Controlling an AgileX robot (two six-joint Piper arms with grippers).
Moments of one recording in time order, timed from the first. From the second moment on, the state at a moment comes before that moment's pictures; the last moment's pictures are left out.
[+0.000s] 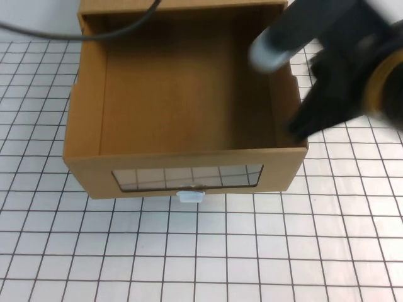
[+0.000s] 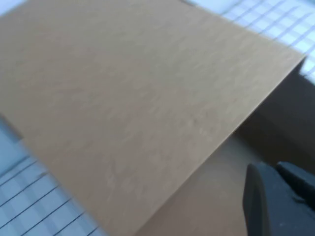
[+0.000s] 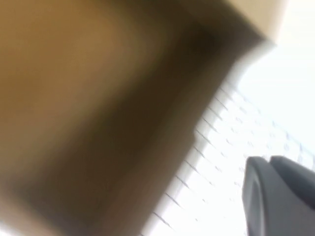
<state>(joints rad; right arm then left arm) 1.04 1.30 -1.29 -0.97 0.99 0.59 -0.24 1.66 -2.16 -0.40 1.22 0.55</state>
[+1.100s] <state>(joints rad) 0.08 0.49 -0.43 0.32 0.21 -0.12 -0.24 0.14 -0.19 -0.41 0.22 0.53</state>
